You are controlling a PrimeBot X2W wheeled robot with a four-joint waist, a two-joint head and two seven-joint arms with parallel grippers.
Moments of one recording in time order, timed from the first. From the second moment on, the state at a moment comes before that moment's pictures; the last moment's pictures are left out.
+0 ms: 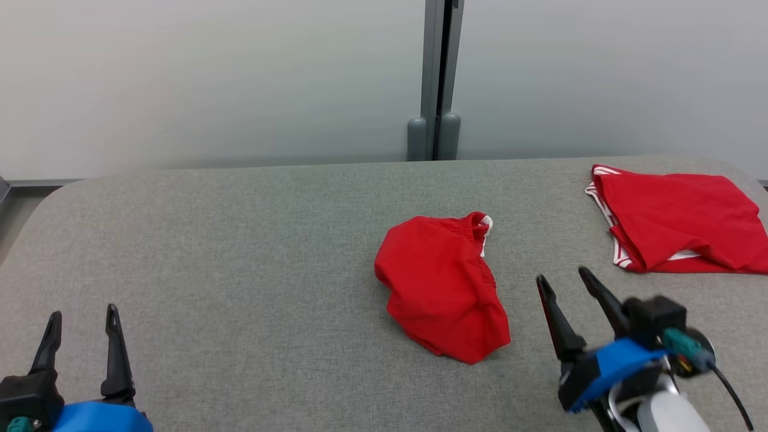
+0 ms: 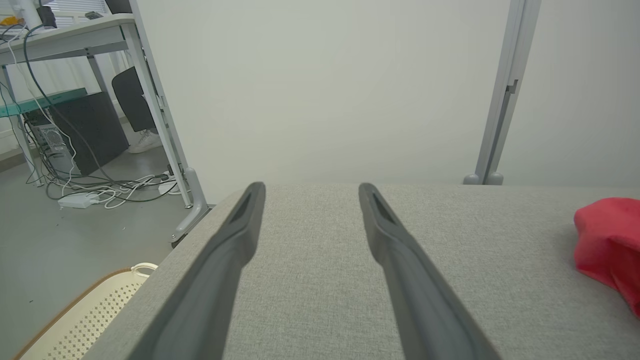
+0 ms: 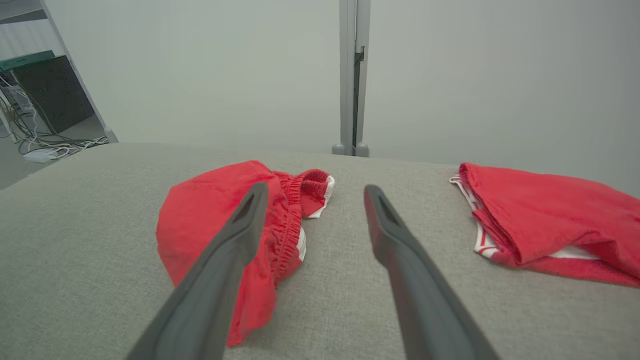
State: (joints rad) left arm 0.11 0.34 -0.01 0.02 -0.29 0.11 -0.11; right arm -0.12 -0.09 0.09 0.23 0.16 0.13 -0.07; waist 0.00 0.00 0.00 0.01
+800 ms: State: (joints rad) left arm 0.03 0.32 -0.04 0.04 -0.28 0.13 -0.15; right arm -0.46 -0.12 0.42 0.91 0.34 0.13 -0.10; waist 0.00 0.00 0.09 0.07
